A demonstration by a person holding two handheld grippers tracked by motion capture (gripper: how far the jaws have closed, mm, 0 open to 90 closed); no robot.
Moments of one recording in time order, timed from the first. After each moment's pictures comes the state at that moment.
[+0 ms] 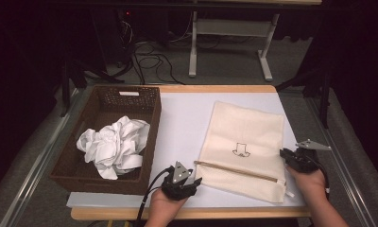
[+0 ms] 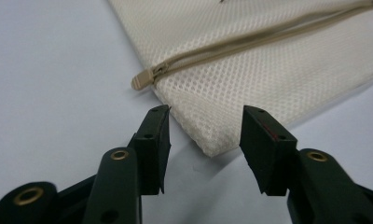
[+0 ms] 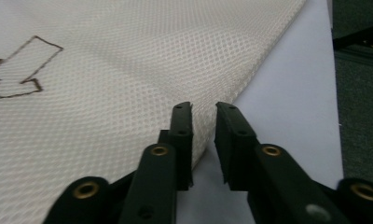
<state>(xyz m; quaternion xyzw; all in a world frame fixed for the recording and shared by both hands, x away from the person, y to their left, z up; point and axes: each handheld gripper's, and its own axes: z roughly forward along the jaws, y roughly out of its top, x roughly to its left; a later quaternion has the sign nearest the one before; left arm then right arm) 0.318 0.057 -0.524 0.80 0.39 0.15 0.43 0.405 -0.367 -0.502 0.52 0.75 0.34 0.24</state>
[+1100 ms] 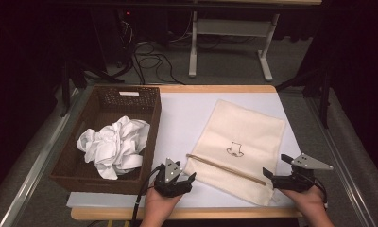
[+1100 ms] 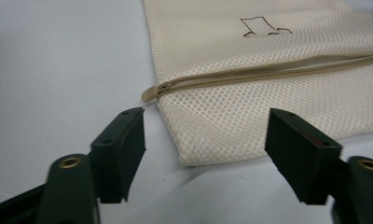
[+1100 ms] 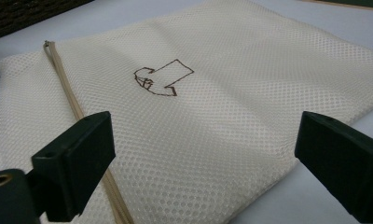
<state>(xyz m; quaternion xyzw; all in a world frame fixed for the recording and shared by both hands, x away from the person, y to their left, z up) 0.315 0.080 -0.511 0.76 0.41 0.21 0.45 0.347 -0.328 -0.485 0.41 0.77 0.44 0.21</state>
